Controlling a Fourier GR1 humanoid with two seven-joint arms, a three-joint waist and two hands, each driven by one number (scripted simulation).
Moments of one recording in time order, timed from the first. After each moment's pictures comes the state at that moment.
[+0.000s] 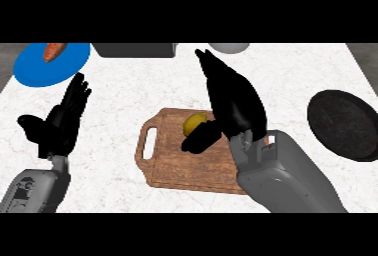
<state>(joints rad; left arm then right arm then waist) -0.23 0.29 -0.04 -1.44 0.13 0.18 0.04 -0.76 -0.10 0.44 -1.64 0.53 0.11 1.03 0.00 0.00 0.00</state>
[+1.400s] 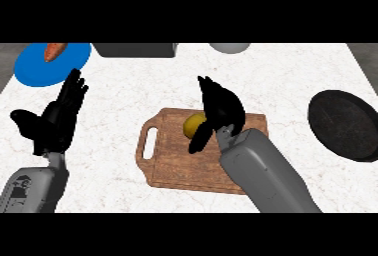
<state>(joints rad) -0.24 0.25 0.03 -1.46 0.08 0.13 0.09 -0.68 0.00 0.40 -1.33 0.62 0.19 0.92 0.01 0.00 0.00</state>
